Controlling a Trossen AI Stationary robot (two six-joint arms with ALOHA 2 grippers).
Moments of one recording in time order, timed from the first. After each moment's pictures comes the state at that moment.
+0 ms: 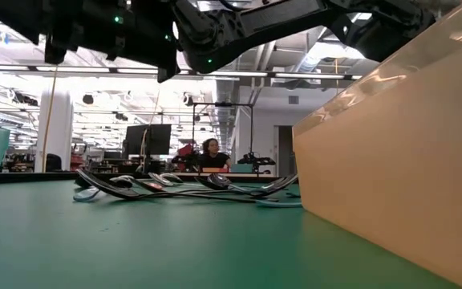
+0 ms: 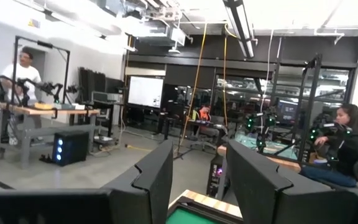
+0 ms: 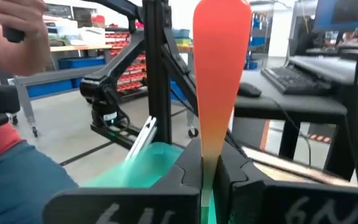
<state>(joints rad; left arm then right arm) 0.23 0.49 0.73 0.05 -0.25 -0.08 0.08 2.69 2.36 0.42 -0.63 0.04</state>
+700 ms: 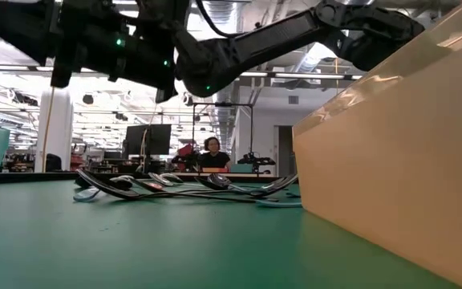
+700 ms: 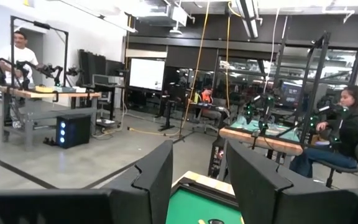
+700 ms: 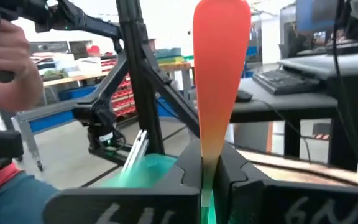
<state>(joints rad) 0.23 0.55 0.73 0.03 -0.25 -0.09 0.04 2.75 2.36 0.59 -0.63 0.22</state>
